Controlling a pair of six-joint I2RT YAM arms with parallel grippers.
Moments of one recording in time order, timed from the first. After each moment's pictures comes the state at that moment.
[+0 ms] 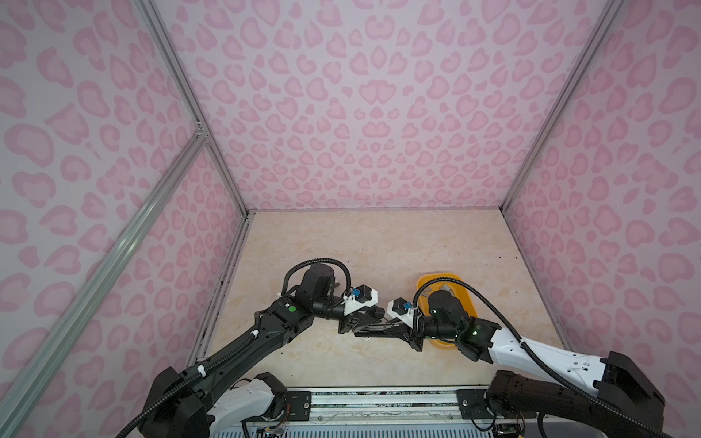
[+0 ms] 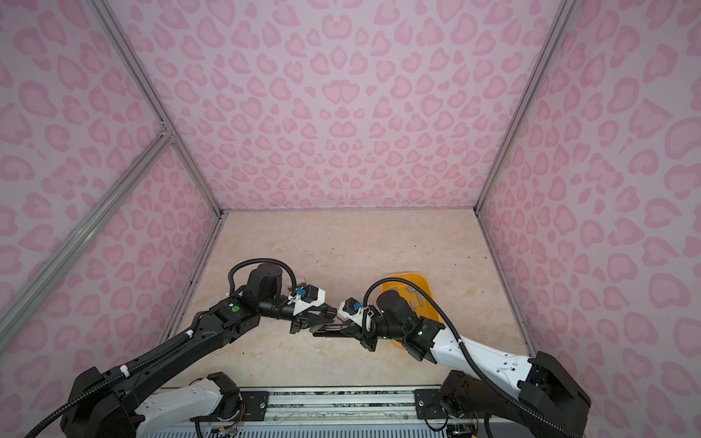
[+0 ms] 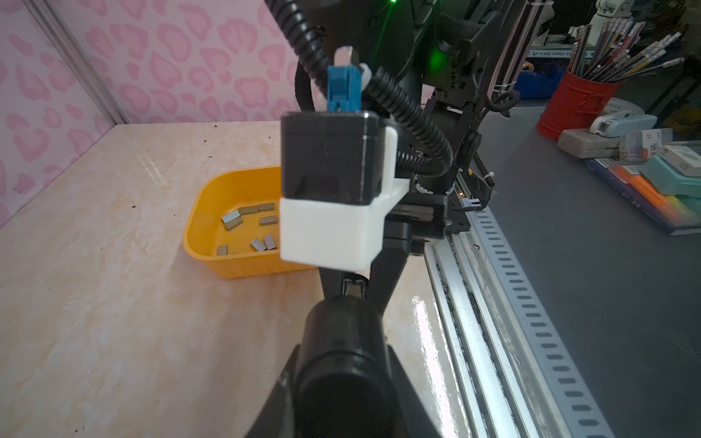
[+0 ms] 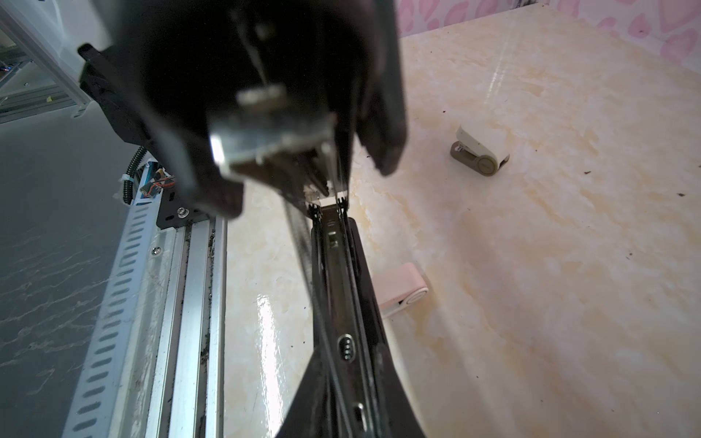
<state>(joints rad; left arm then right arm) -0.62 1.10 0.73 -0.21 0.88 0.49 0.85 1.09 0.49 0.05 -0.45 -0.14</state>
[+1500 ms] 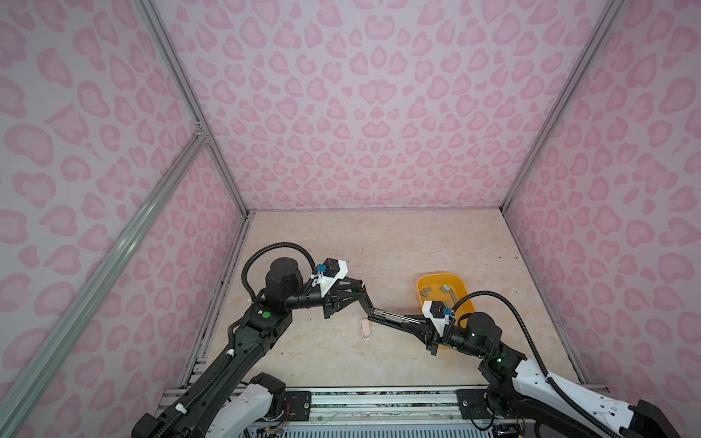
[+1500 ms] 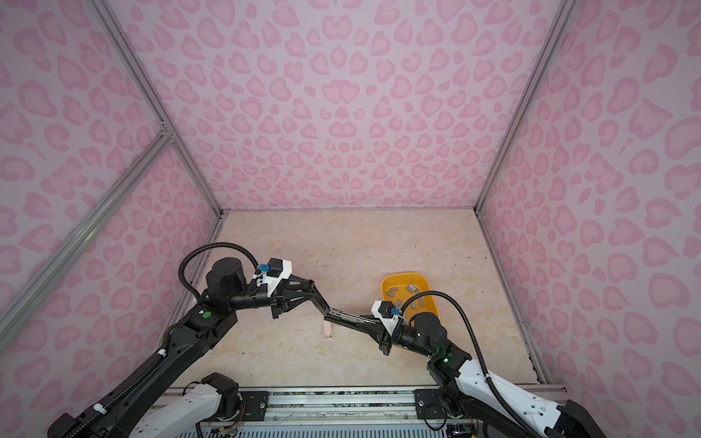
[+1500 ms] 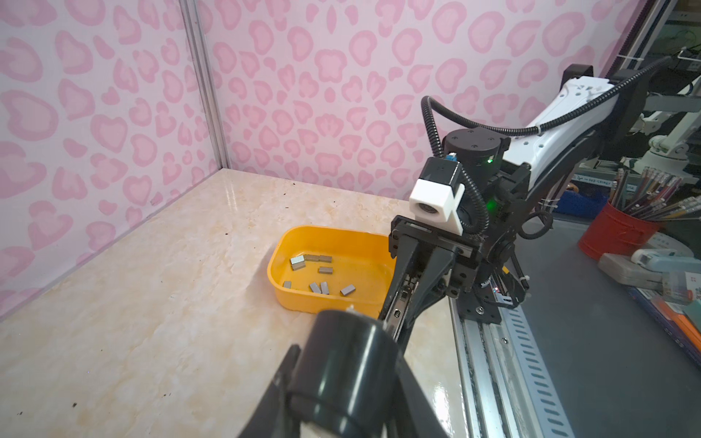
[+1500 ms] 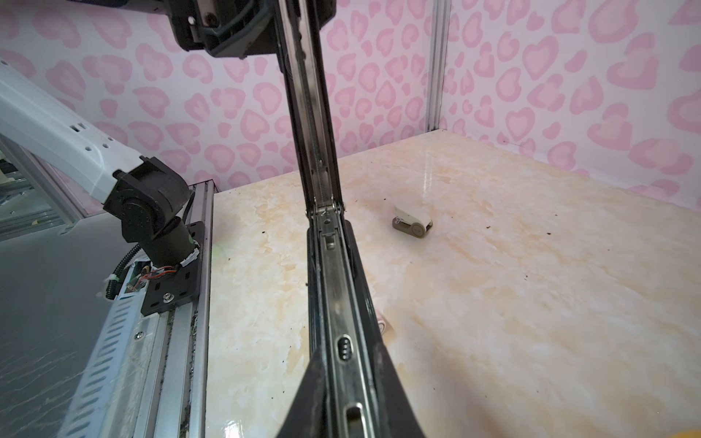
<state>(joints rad) -0.41 0.93 0.71 -0.03 0.92 0.15 0.73 0.72 0.15 0.42 -0.42 0.07</state>
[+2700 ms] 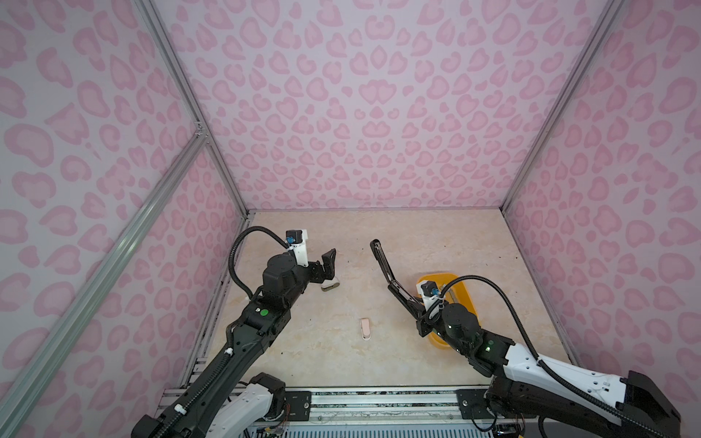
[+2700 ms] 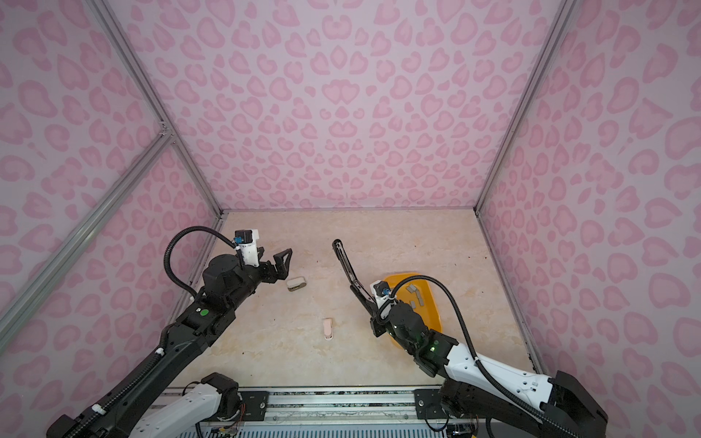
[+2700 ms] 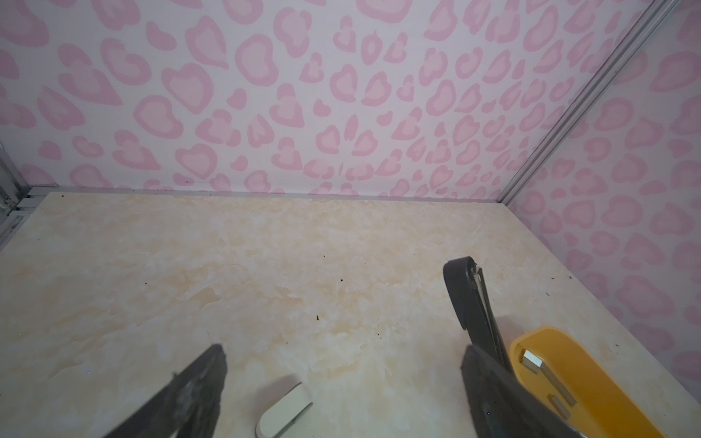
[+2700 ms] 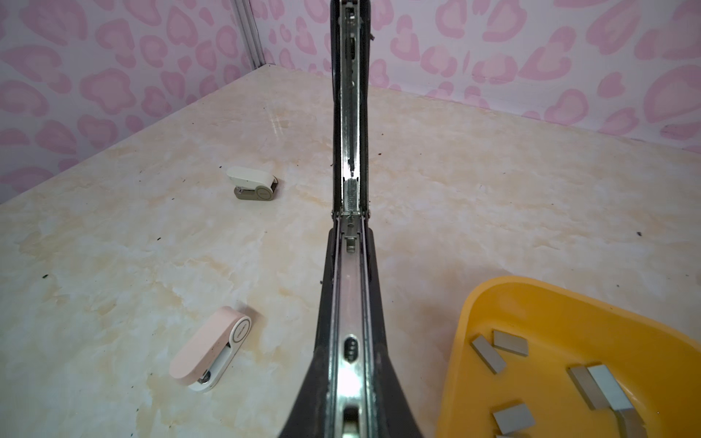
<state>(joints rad) -0.40 0.94 0.75 -0.06 -0.05 -0.28 0.90 0.93 0.38 0.14 0.28 0.21</state>
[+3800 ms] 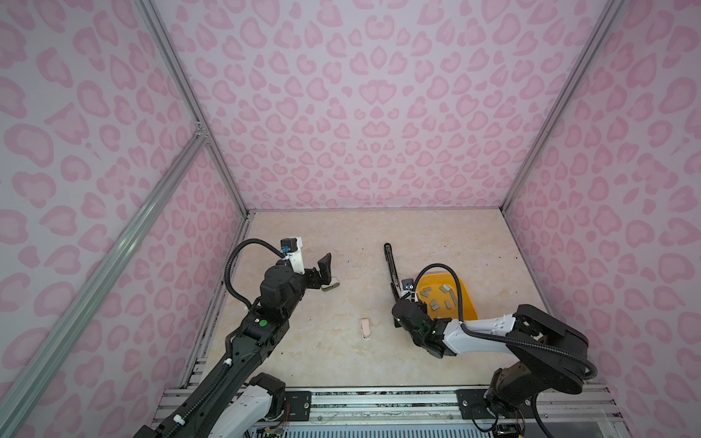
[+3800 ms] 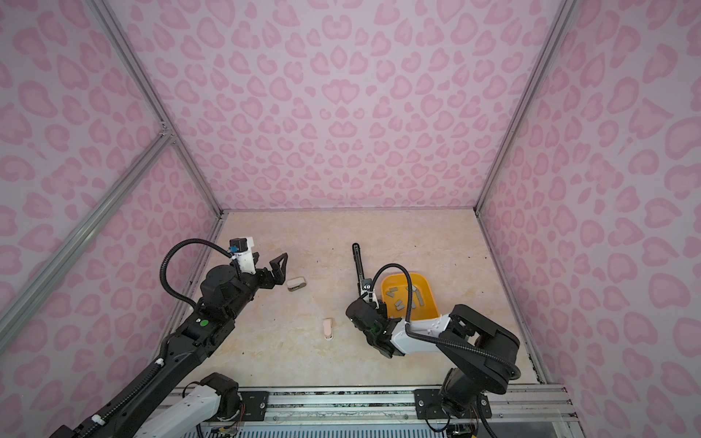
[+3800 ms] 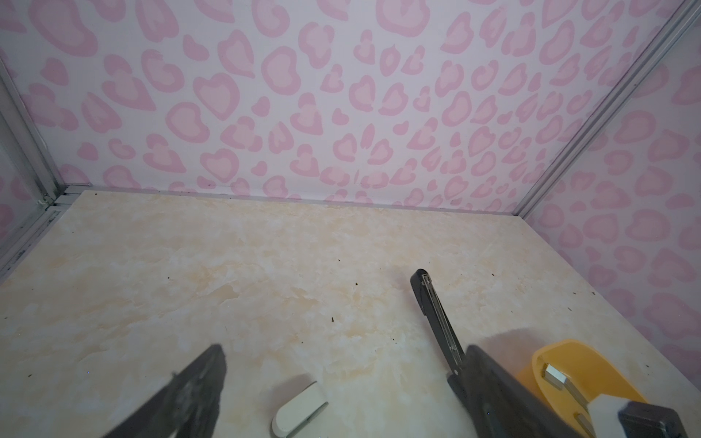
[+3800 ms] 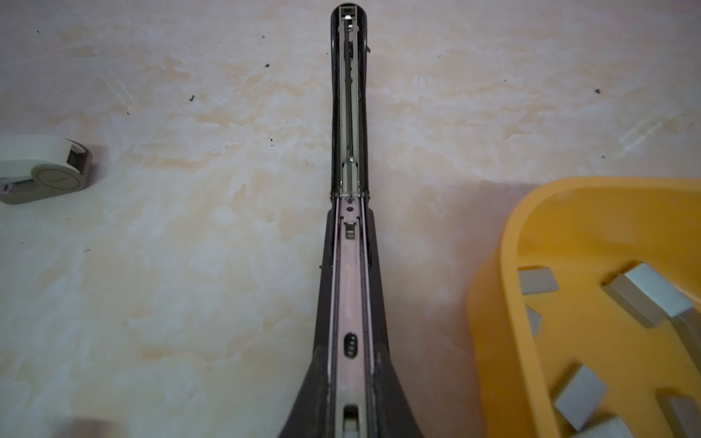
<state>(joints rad) -0.40 0.86 0.64 0.02 -0.10 -0.28 0.97 1.59 0.57 0.25 0.63 0.56</state>
